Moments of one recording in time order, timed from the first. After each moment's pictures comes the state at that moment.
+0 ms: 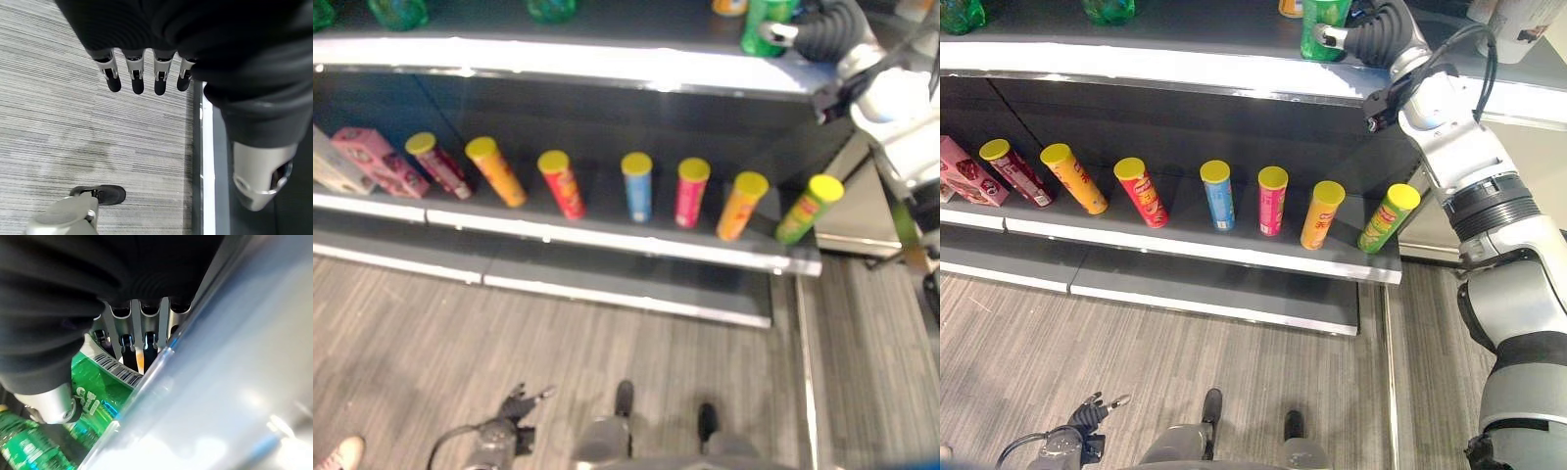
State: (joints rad) left arm 0.01 0.36 -0.11 1.11 -0.26 -0.10 0.05; right arm -1.29 -0.83 0.61 0.57 0.31 -0.09 -0.05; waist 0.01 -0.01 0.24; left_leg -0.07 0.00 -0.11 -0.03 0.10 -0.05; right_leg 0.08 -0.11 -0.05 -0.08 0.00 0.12
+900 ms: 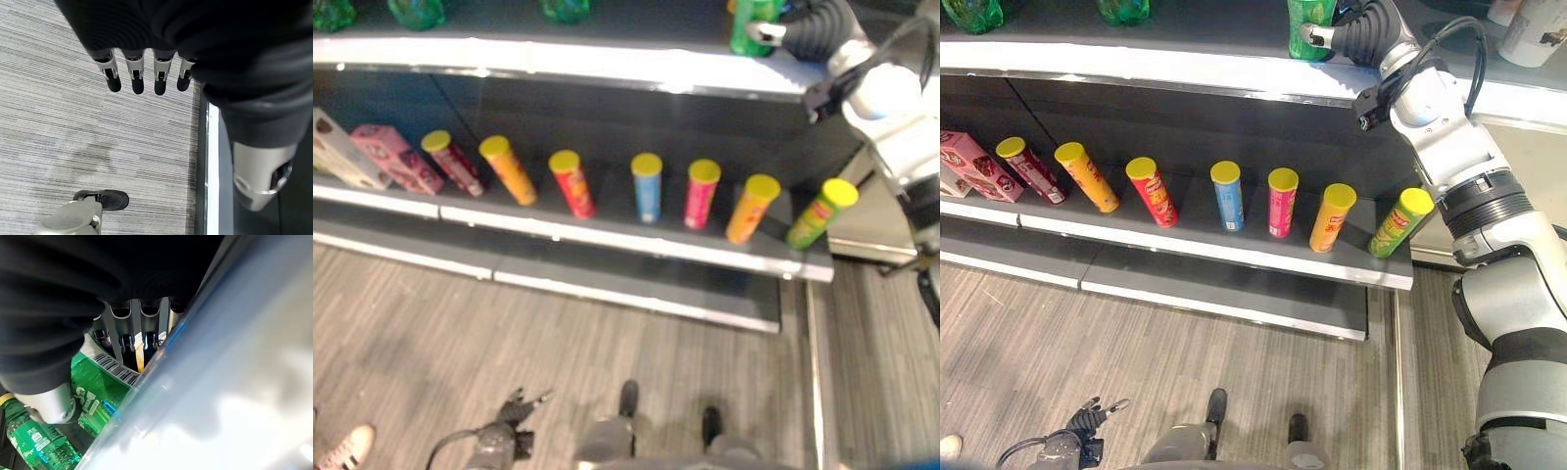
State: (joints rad) left arm 0.02 0.36 -0.11 1.11 -0.26 -0.10 0.05; right arm -1.30 -0.82 0.62 0.58 0.27 -0.09 -0.04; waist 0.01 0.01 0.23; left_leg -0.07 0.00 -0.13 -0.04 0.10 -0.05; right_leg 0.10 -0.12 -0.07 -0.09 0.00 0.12
